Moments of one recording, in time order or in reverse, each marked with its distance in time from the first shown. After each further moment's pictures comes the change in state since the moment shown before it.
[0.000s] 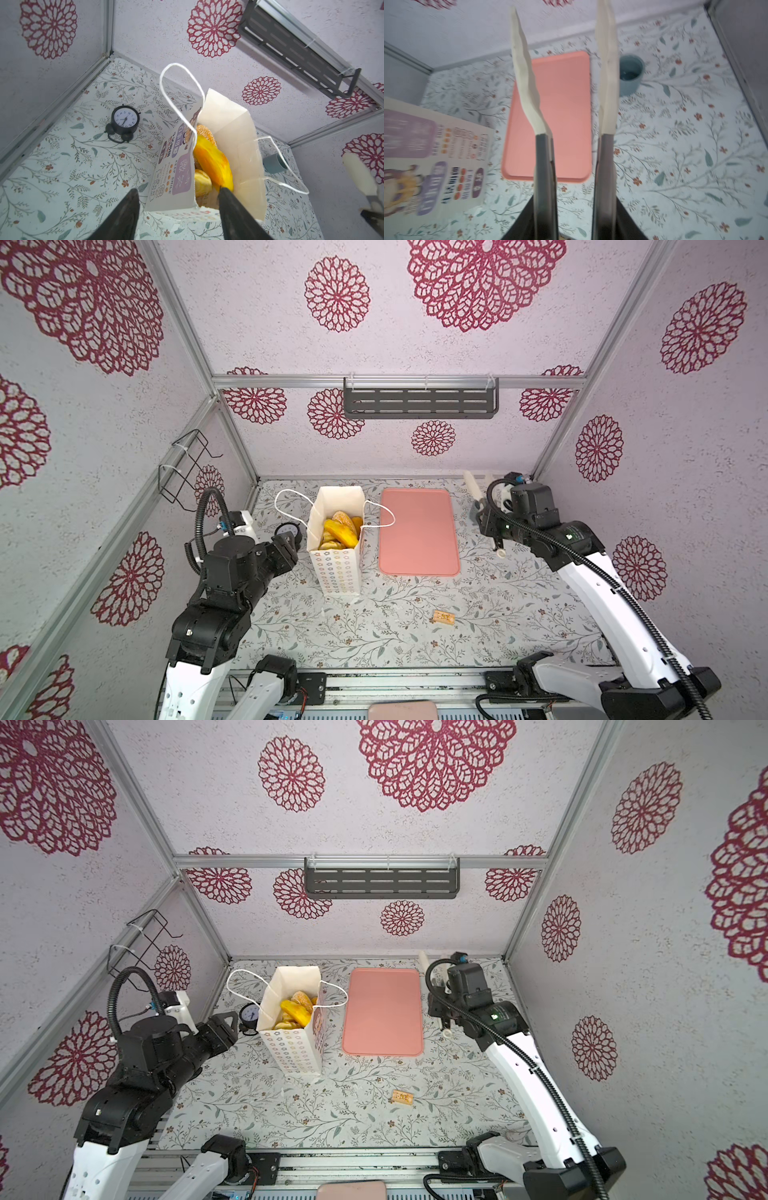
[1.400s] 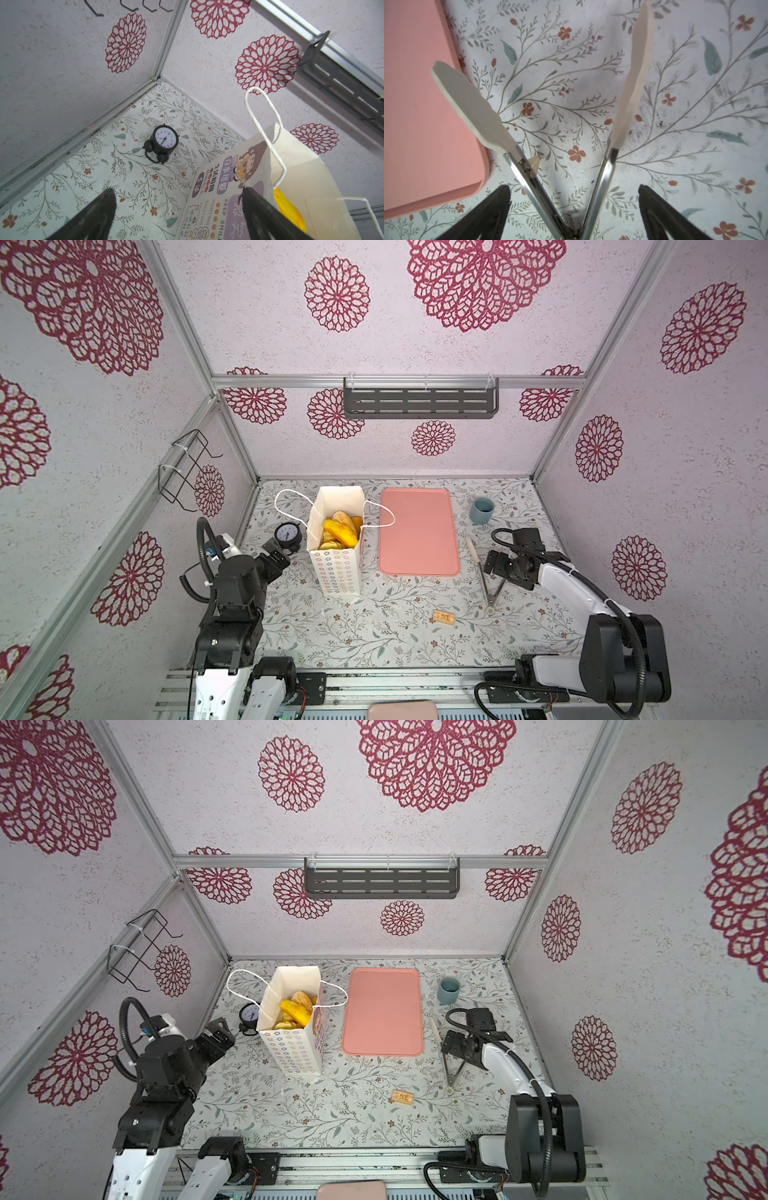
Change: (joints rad) left arm 0.186 -0.206 -0.333 0.294 -0.112 0.024; right arm -0.258 0.093 -0.428 0.267 -0.051 -0.009
